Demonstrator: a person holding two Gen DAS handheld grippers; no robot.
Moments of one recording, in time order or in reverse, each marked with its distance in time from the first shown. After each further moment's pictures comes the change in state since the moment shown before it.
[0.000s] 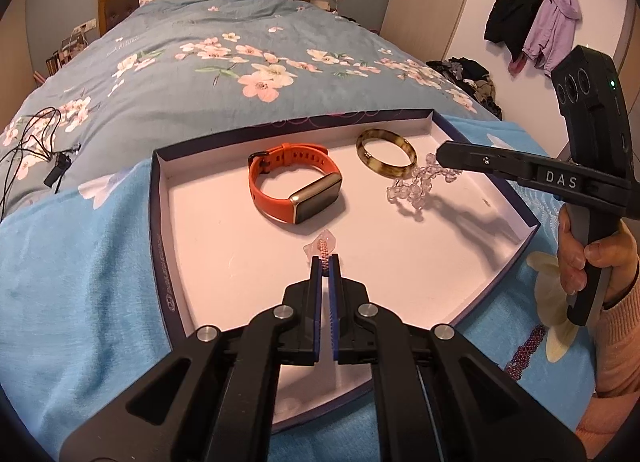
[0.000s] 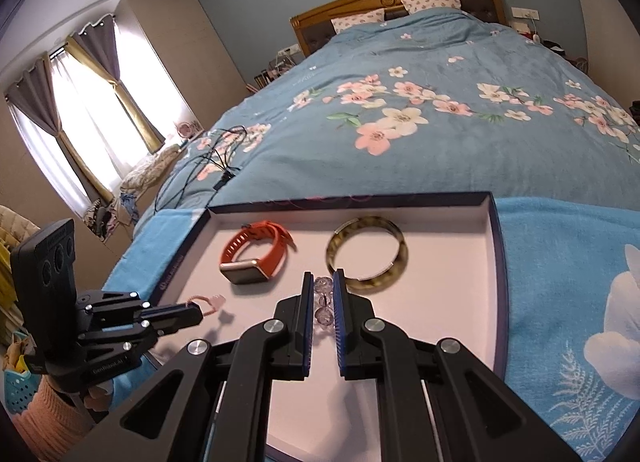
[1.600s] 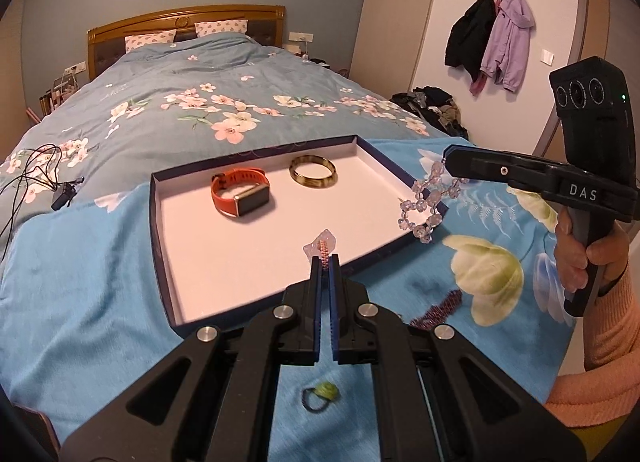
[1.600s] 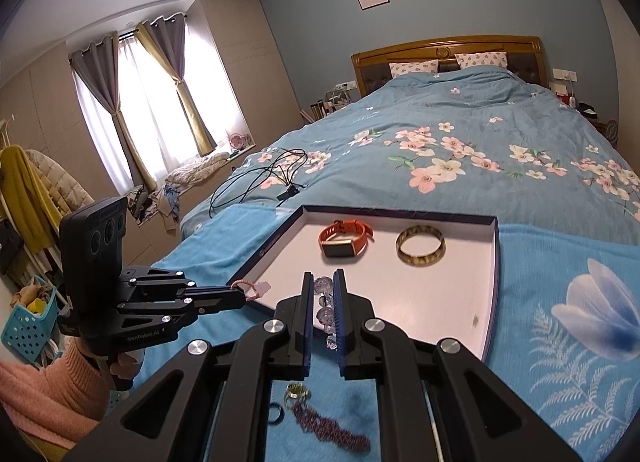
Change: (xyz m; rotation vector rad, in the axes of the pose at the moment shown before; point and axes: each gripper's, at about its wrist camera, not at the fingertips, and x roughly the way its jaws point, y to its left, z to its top) left arm -0.092 -0.052 -0.050 0.085 -0.174 -0.051; right arm -0.110 0.056 -0.049 -0.179 -0.150 0.112
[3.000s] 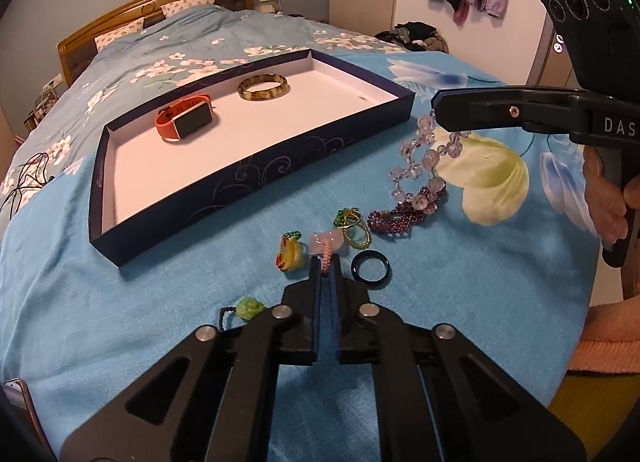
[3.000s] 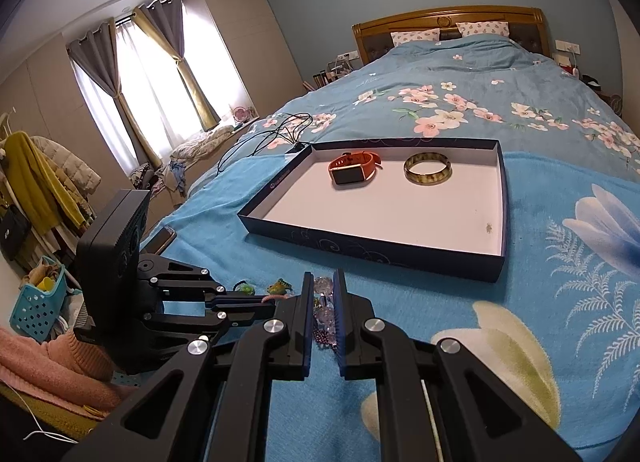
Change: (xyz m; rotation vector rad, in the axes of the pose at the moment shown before) left arm 0.032 -0.052 -0.061 0.152 0.175 0.027; right arm -0.013 0.007 -0.061 0.029 0.107 0.028
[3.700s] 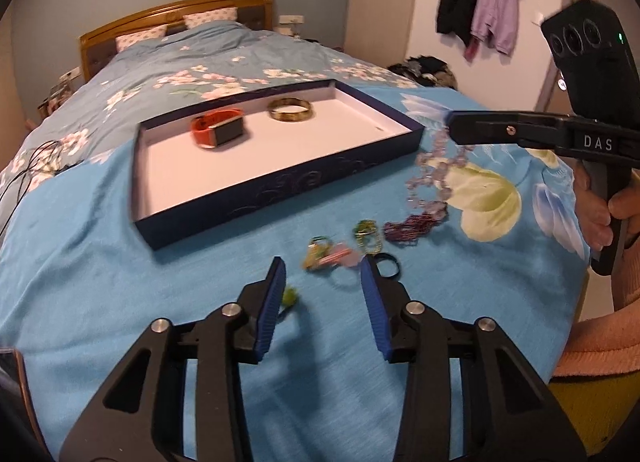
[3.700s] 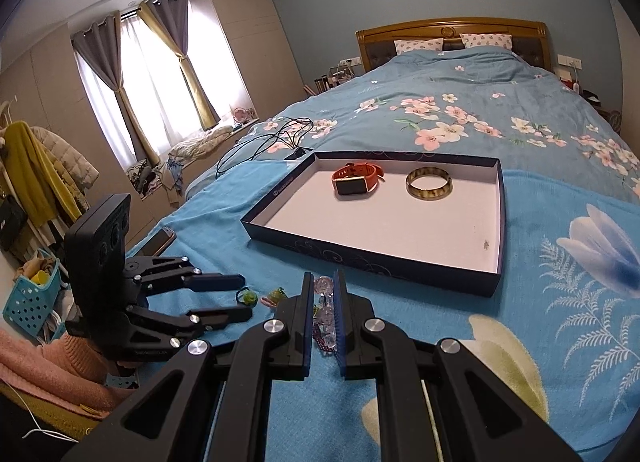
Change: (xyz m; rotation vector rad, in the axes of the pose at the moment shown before) left arm -0.026 0.015 -0.012 -0.070 -0.088 -0.007; right arm -0.006 0.009 0.008 -0.039 -0.013 -0.022
